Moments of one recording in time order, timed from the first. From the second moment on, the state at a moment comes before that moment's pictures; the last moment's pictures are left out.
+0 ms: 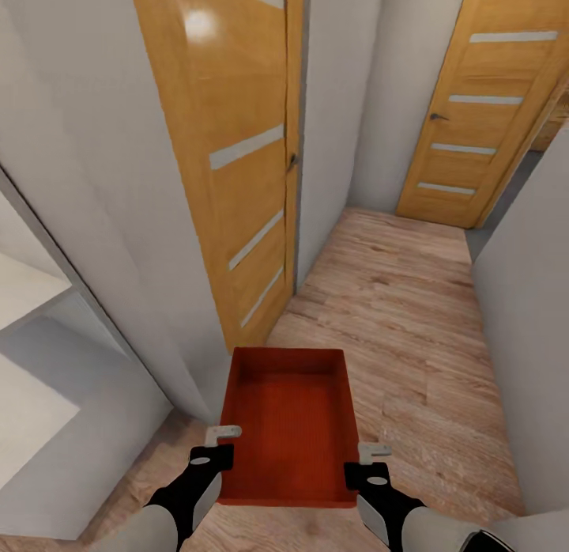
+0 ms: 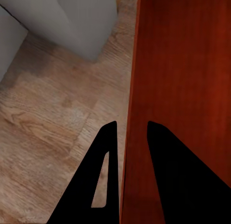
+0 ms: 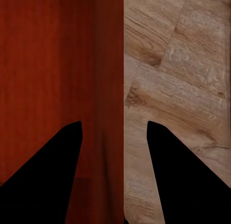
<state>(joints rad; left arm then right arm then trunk) -0.62 -0.14 0.00 -0.29 0.00 0.07 0.24 -0.67 0.09 0.67 -0.06 -0.61 -0.08 -0.26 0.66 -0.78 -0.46</state>
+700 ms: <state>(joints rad) -0.62 -0.14 0.00 -0.28 0.00 0.07 0.24 -0.67 0.09 0.67 -0.06 -0.61 -0.08 -0.26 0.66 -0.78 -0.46</state>
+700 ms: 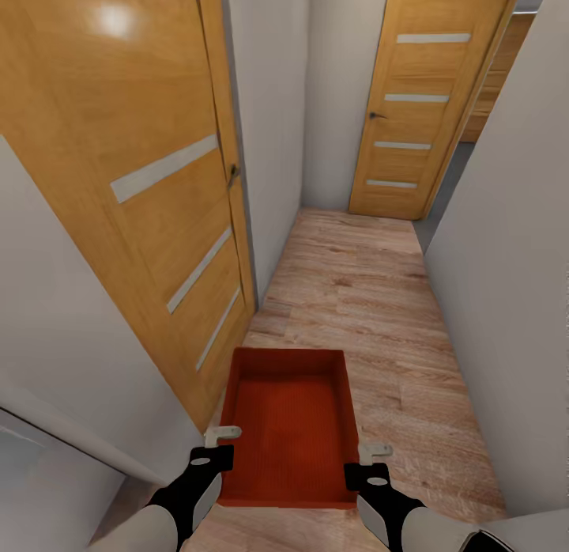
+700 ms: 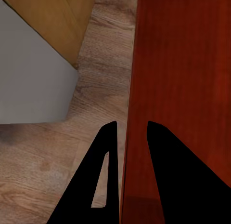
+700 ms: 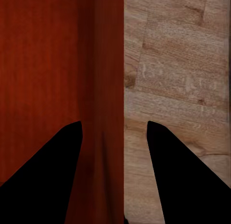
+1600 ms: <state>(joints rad) -0.62 -0.14 0.00 -0.28 0.00 0.07 0.24 -0.67 0.09 0.67 -0.06 -0.61 -0.08 -0.26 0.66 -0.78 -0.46</state>
